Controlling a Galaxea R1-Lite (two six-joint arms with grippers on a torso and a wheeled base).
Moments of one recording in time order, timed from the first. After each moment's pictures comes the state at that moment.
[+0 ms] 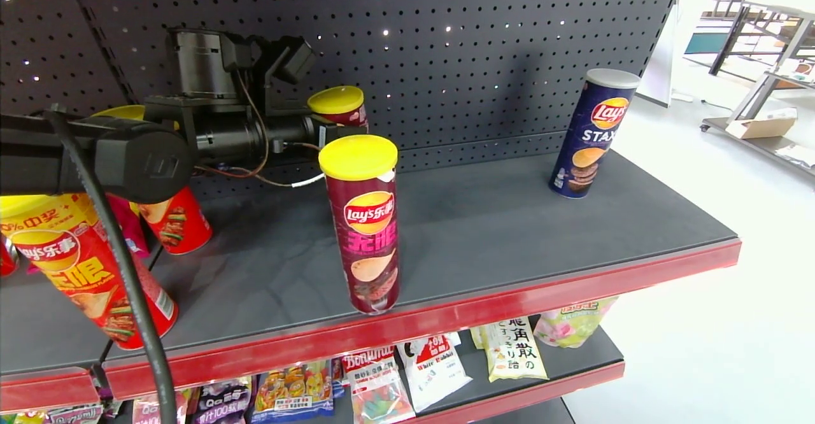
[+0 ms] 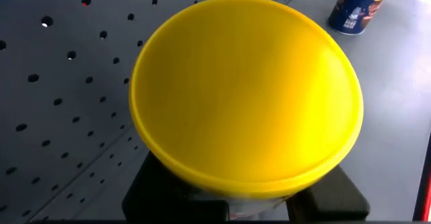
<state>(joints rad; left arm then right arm) -0.34 1.89 -1.36 -0.33 -0.36 0.12 0.00 0.00 0.00 0.00 0.06 0.00</state>
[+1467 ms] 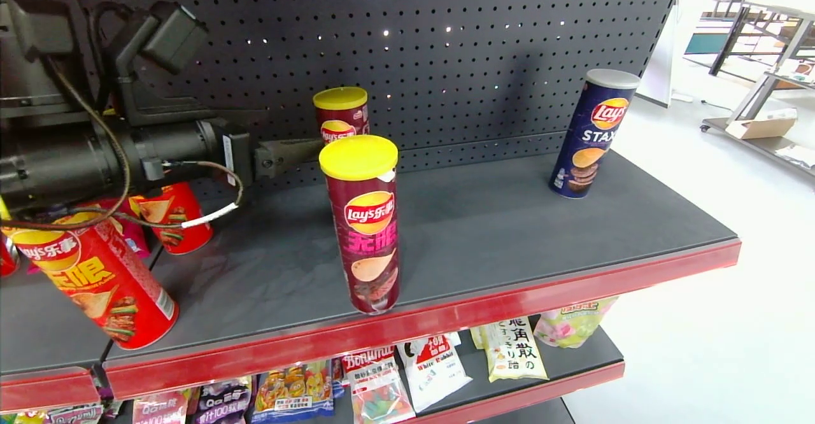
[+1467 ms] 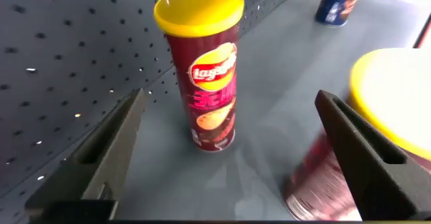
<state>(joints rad) -0.33 1.48 -1.02 -0.32 -0.30 0.13 0.00 0.00 0.00 0.00 0.06 0.00</state>
